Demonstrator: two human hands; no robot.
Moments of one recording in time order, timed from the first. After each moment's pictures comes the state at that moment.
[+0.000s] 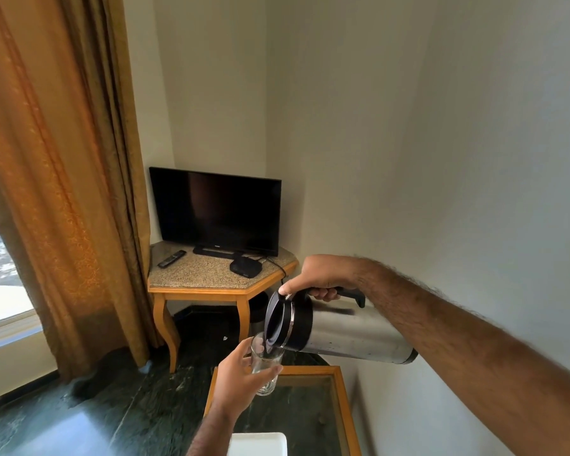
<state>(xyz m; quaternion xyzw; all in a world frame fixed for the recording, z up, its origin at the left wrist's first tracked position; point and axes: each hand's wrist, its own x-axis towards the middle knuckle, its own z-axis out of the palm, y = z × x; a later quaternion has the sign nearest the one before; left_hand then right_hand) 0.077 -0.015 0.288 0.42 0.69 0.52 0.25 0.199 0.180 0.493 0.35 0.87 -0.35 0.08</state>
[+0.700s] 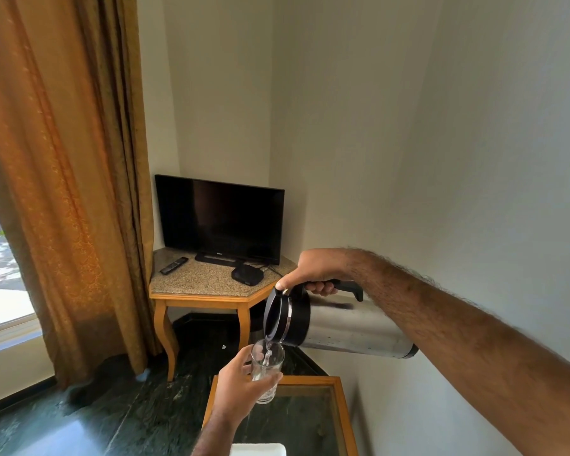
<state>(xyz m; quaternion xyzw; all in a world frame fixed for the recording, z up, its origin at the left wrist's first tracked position) 0.073 -0.025 0.291 0.41 0.69 0.53 0.25 0.178 0.176 0.523 0.35 0.87 -0.33 0.11</state>
